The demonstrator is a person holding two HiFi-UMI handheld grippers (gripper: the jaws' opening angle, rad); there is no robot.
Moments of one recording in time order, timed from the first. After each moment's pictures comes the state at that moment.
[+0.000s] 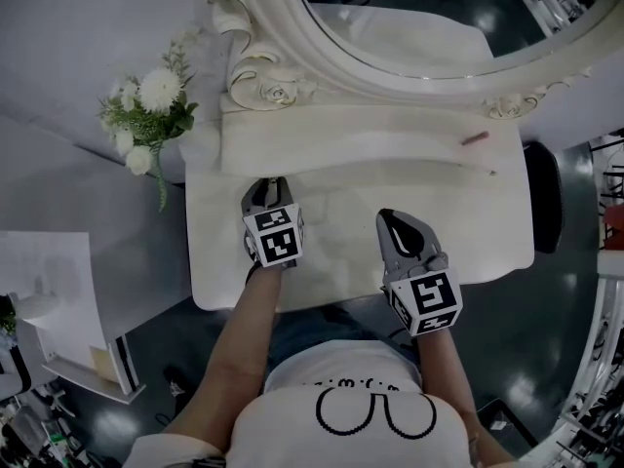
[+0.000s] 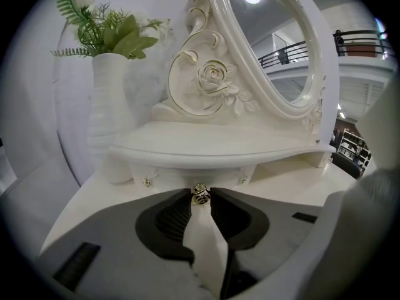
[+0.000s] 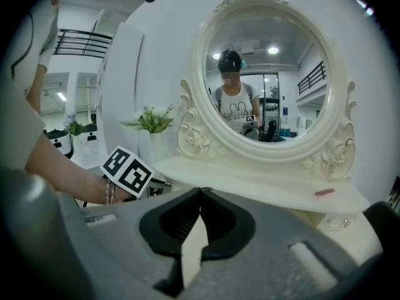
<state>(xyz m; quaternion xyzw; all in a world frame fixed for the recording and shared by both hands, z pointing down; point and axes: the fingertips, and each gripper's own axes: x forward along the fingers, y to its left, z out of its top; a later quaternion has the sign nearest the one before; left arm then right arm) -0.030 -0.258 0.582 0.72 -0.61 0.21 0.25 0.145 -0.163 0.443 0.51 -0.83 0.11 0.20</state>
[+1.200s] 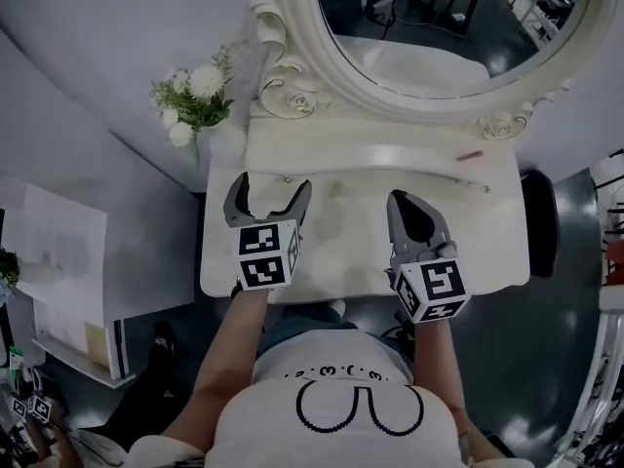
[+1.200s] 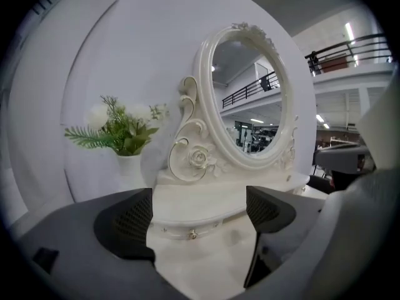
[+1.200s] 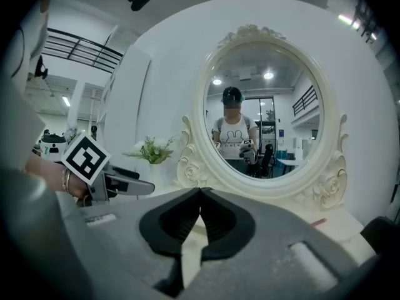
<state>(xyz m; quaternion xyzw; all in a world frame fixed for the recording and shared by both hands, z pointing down) -0.037 -0.207 0.418 0.78 -0.60 0.10 0.16 0.145 -0.160 0.361 0.53 -0.84 0.04 0.12</state>
